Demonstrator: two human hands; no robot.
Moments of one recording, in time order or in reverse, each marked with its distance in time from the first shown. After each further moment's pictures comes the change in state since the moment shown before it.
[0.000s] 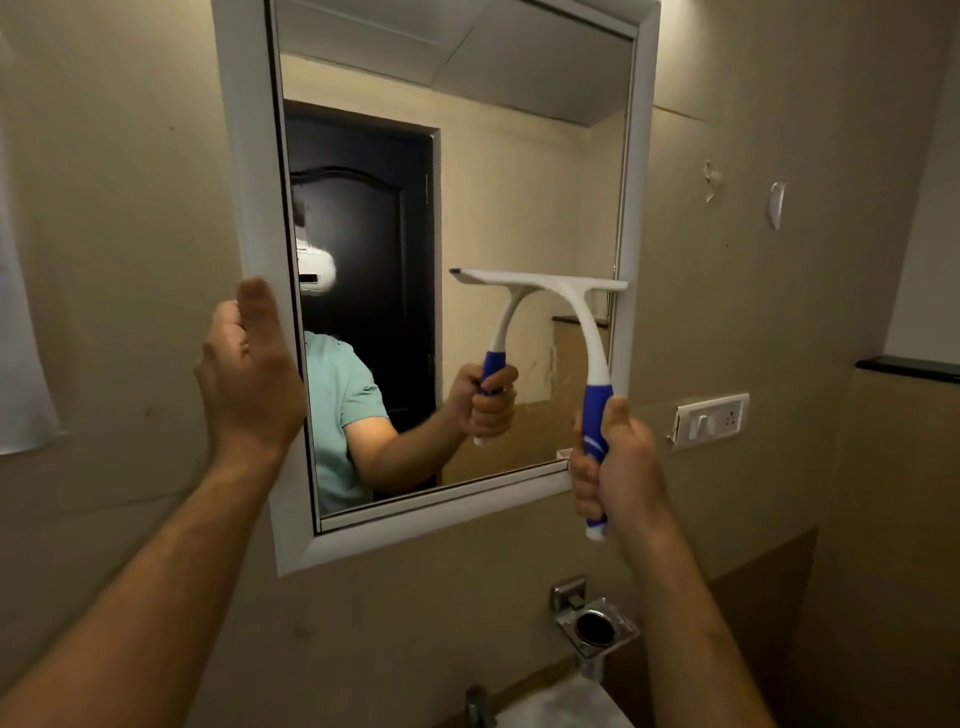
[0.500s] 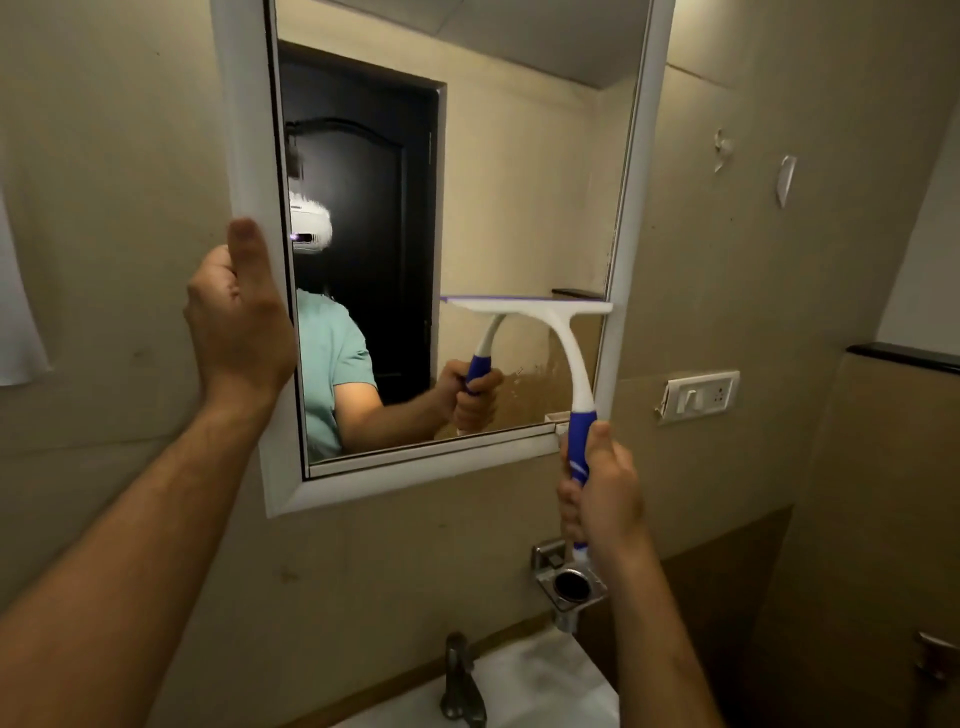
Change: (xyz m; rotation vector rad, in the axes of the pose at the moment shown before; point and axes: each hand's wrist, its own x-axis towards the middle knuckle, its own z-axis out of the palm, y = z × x) left_hand 0.000 -0.002 0.003 0.008 0.034 0.024; right_hand -0.027 0.039 -0.011 -0.138 0.086 0.086
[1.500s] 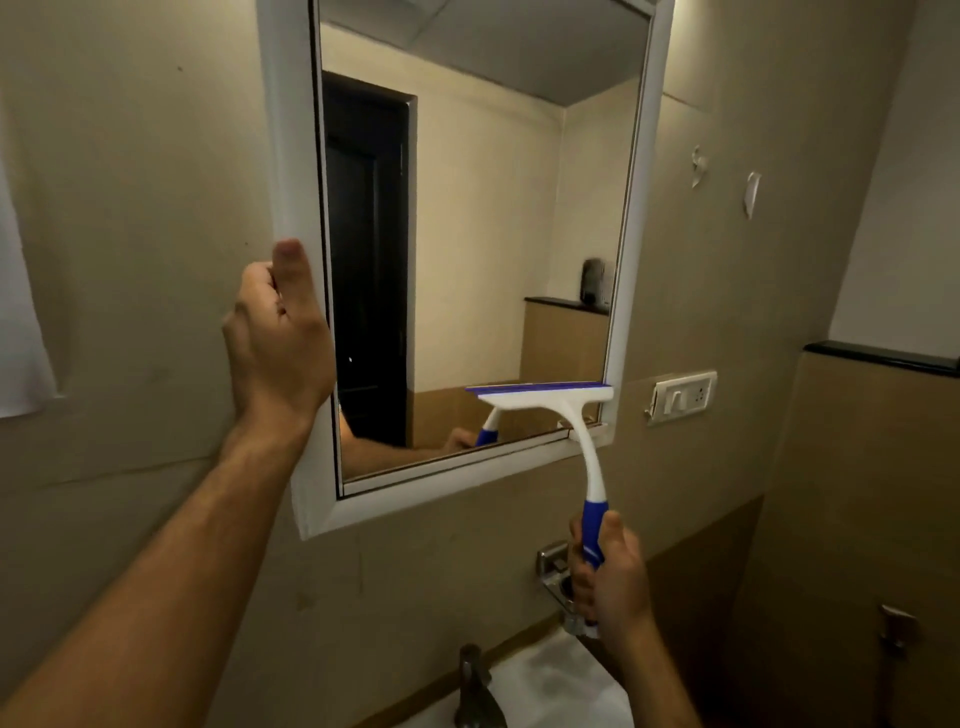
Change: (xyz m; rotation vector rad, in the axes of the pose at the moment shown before) left_hand 0.001 0.001 -0.011 -0.047 -0.149 0.011; right_hand -0.026 0.078 0.003 0.020 0.103 0.080
